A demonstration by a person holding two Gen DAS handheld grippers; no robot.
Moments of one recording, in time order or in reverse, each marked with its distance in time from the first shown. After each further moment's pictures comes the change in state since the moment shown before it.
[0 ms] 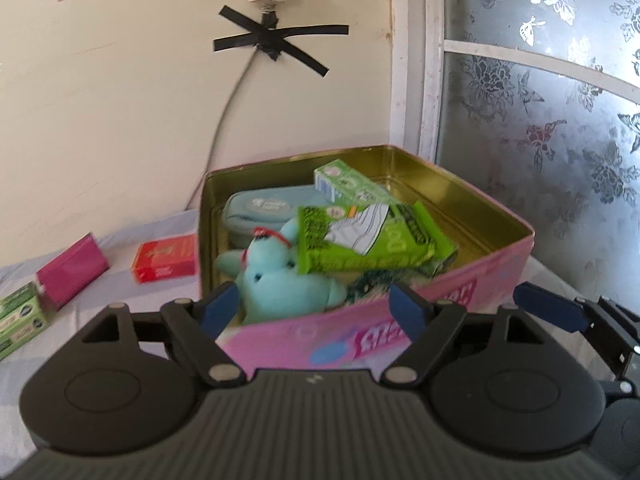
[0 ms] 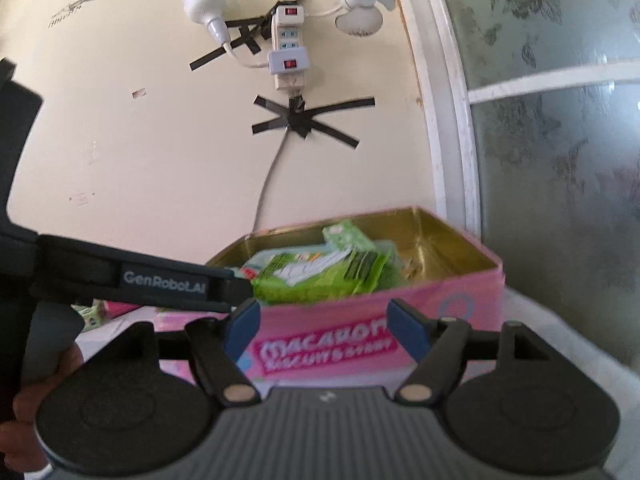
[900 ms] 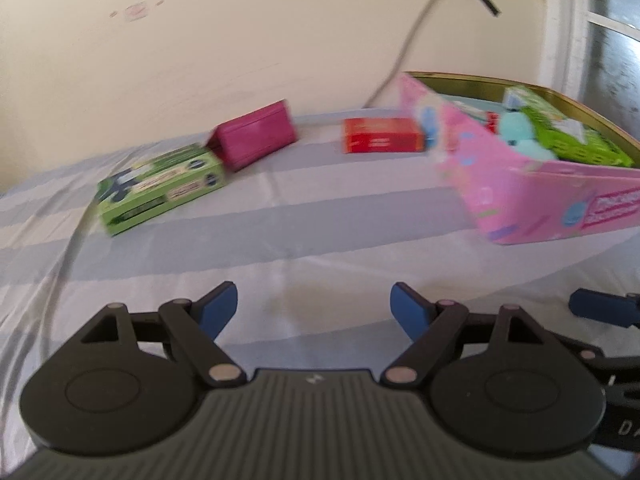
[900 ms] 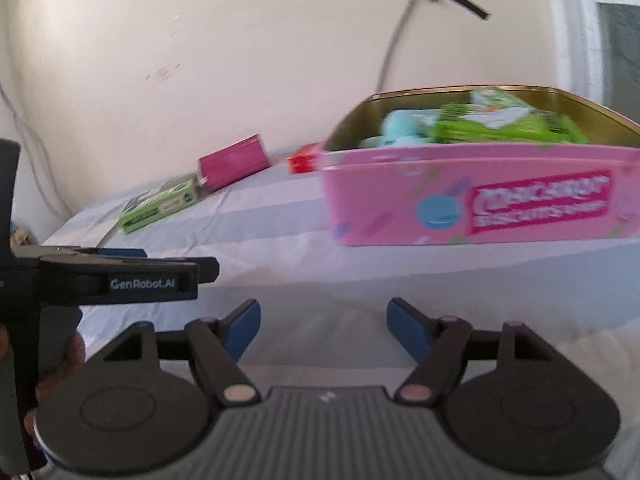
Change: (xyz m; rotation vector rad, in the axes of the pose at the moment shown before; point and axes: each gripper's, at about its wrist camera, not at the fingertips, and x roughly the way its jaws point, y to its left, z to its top) left arm -0.020 0.145 -0.091 -0.158 0.154 0.265; right arm 0.046 0.114 -0.049 -0.099 0.348 0.206
